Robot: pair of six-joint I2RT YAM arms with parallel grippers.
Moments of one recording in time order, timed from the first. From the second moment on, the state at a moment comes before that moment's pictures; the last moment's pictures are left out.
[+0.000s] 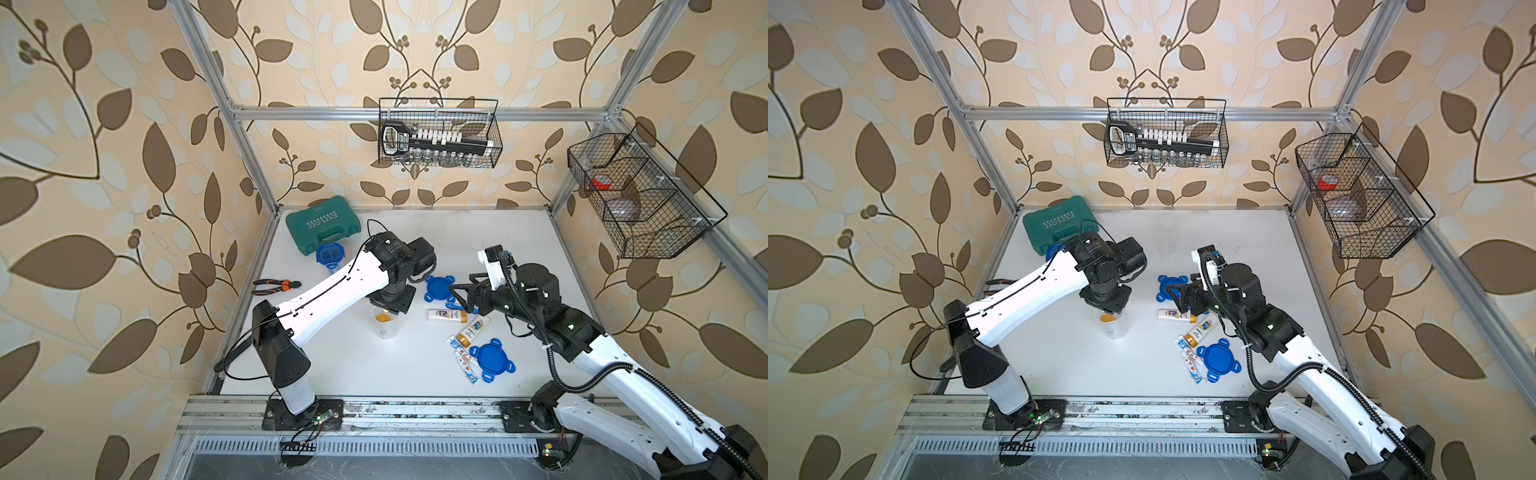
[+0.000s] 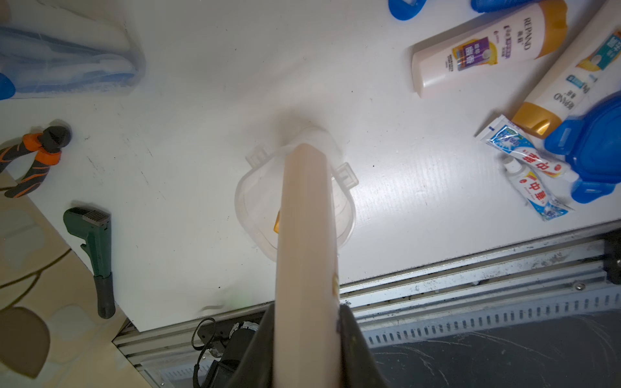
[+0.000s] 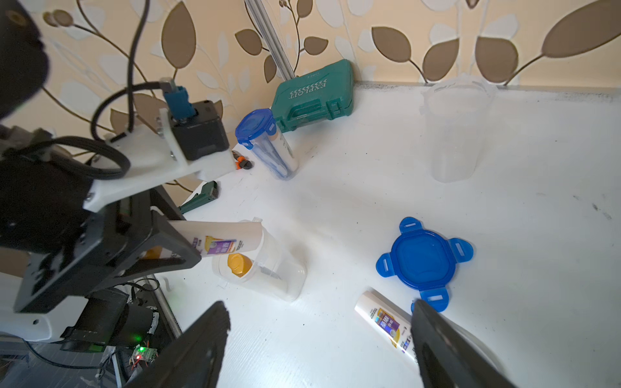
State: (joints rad) left arm -0.86 1.70 1.77 -1.60 -0.11 -0.52; right arm 0.56 0.87 0.81 -0.34 -0.18 0.33
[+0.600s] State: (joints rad) left arm -0.82 1.69 1.65 -1.60 -0.08 -0.50; right arm 0.56 0.90 0.81 -0.34 -0.14 0.35
